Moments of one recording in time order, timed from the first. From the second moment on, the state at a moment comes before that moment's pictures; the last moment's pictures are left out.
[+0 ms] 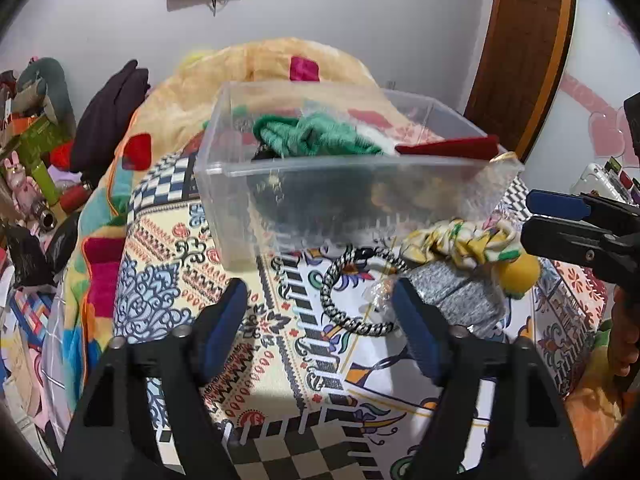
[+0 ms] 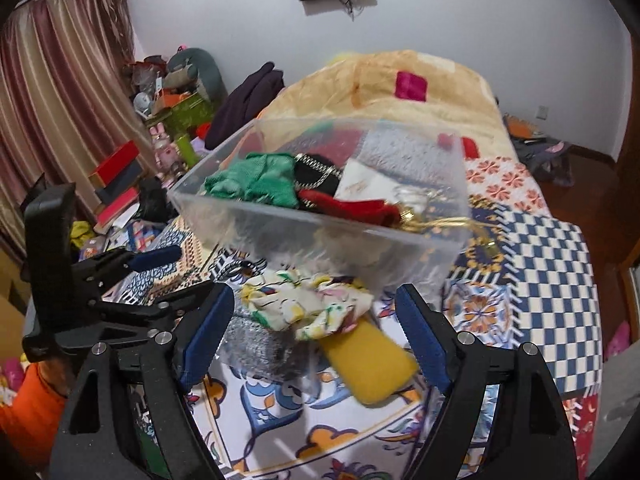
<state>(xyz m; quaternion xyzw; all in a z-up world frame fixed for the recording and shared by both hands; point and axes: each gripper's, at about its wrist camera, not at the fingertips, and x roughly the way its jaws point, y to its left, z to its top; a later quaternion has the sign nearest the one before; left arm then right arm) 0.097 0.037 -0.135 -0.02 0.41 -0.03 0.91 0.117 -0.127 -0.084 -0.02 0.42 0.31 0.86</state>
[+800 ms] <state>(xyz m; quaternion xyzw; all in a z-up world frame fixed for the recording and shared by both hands) 0.109 0.024 -0.144 0.02 0.42 -0.05 0.90 0.113 -0.122 -0.091 -0.04 0.42 0.31 0.85</state>
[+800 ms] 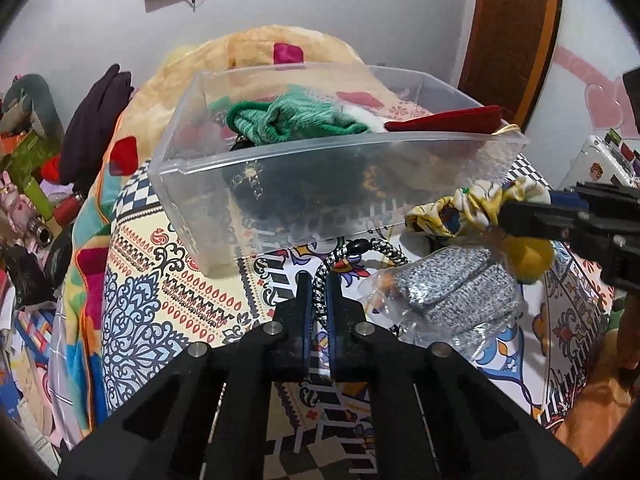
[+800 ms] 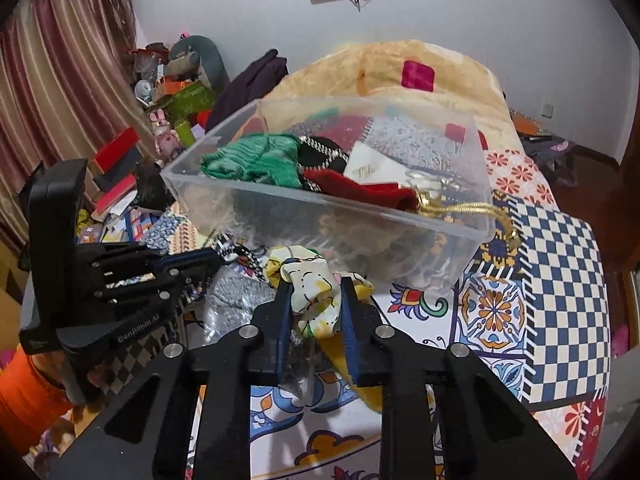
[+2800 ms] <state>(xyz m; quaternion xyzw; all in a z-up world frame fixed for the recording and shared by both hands) 0.188 0.041 -0.091 -0.06 0.38 -0.08 0.92 0.175 -0.112 -0.067 -0.07 0.38 0.27 0.88</state>
